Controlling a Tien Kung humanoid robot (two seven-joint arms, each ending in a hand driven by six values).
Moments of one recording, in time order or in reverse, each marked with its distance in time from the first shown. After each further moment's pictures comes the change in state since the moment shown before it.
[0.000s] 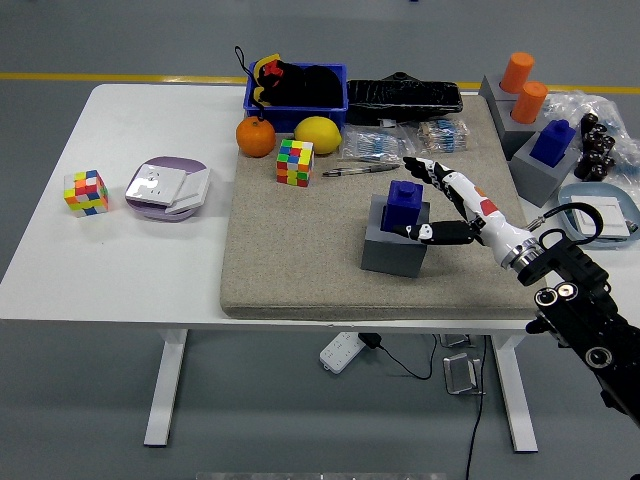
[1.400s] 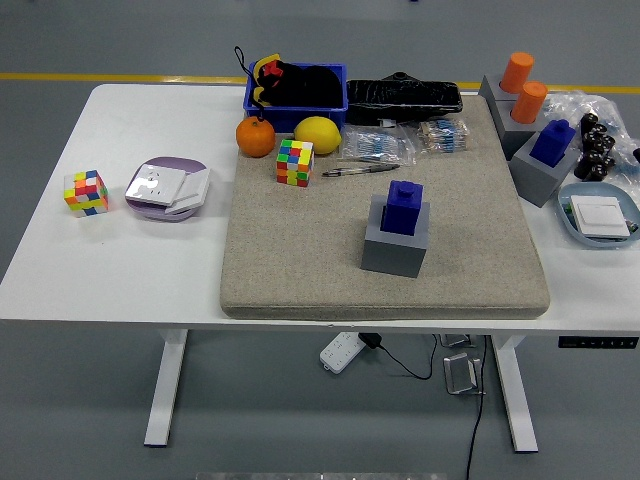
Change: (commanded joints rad) left arm 0.000 -0.002 -0.034 0.006 0.008 0.004 0.000; right arm -0.205 -0.173 0.736 0.084 -0.068 0.118 -0.087
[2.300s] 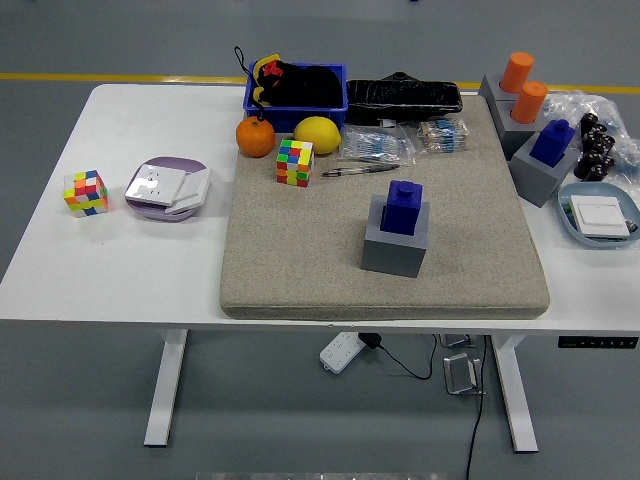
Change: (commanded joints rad) left arm -0.007 0.001 -0.013 -0.001 0.009 0.006 0.000; right arm -0.084 -0.008 0.188 0.109 -0.008 0.031 -0.058
